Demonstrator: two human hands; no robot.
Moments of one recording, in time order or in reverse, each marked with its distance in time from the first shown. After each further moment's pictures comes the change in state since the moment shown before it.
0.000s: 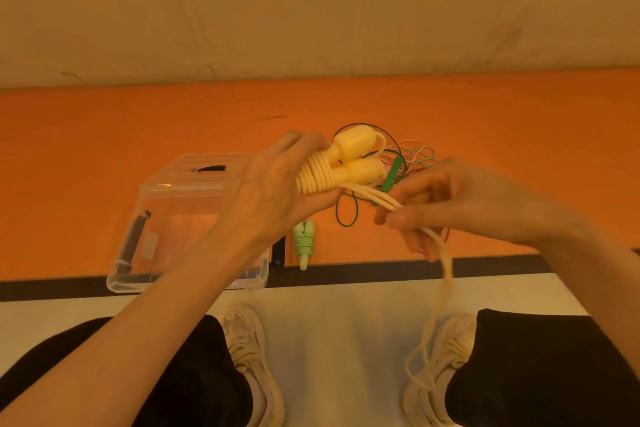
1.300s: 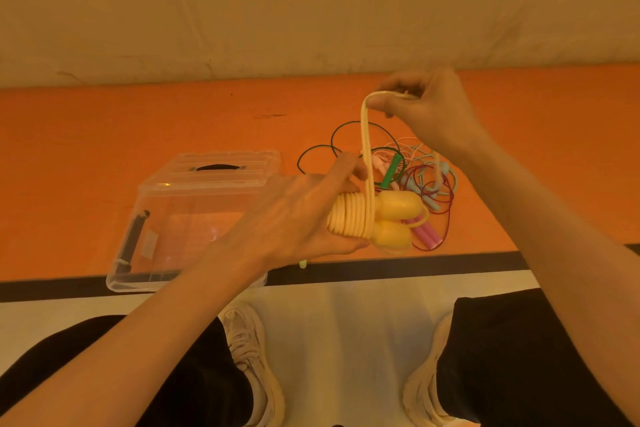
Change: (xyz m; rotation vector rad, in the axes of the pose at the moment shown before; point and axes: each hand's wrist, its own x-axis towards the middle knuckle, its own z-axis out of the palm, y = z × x) left_hand -0.009 0.019 0.006 0.004 -0.304 0.200; right_hand 0.079 -0.001 -0.038 -0.224 0.734 -0.264
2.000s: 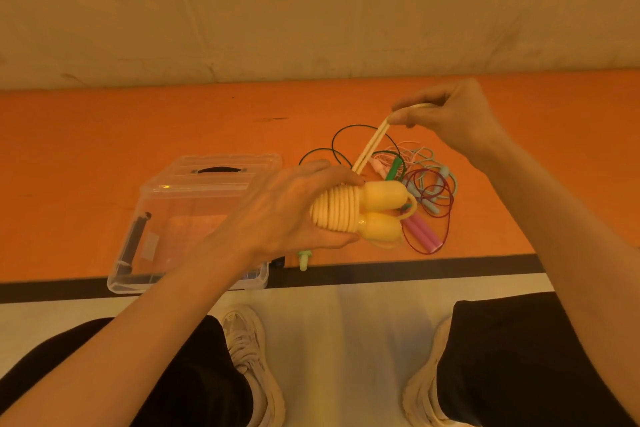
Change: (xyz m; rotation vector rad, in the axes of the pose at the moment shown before) left_hand -0.004 -0.013 -0.009 -0.097 0.055 0.028; right_hand 0.002 0.024 -0.022 0.073 -0.026 0.108
